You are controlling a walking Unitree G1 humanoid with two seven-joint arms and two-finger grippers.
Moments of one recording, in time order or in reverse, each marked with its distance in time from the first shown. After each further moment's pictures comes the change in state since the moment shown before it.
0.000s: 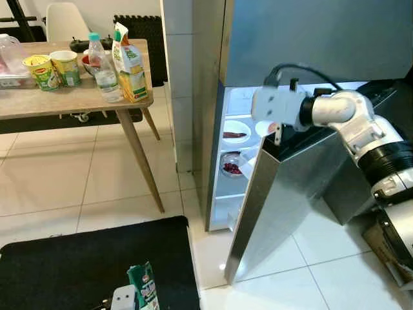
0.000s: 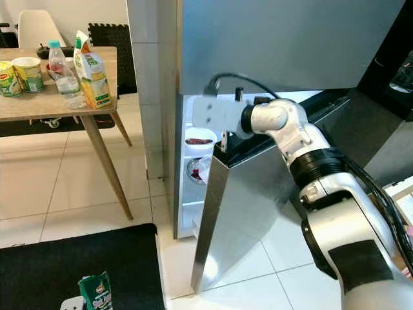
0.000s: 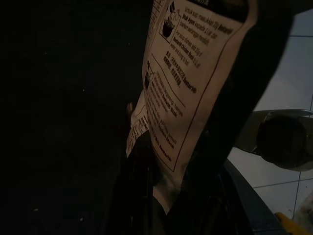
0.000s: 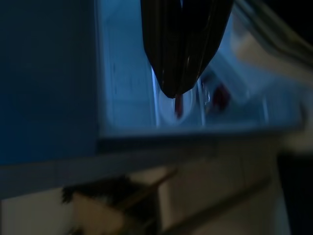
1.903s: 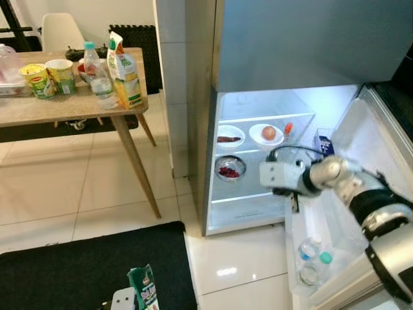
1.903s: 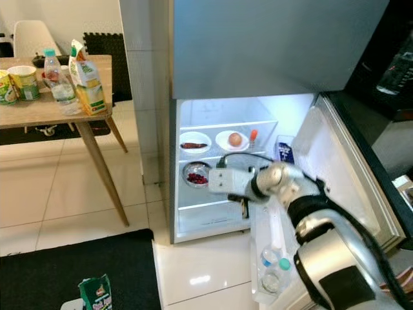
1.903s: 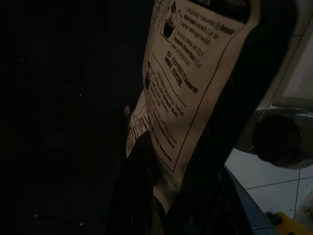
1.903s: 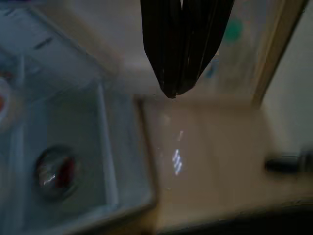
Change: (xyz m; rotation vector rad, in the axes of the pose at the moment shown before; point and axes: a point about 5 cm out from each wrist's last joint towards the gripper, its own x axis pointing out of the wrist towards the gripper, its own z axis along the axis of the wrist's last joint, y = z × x) left arm -0.001 0.000 -0.002 -0.006 0.002 -0.004; right arm 0.015 0.169 -0.066 0.343 0.288 0.555
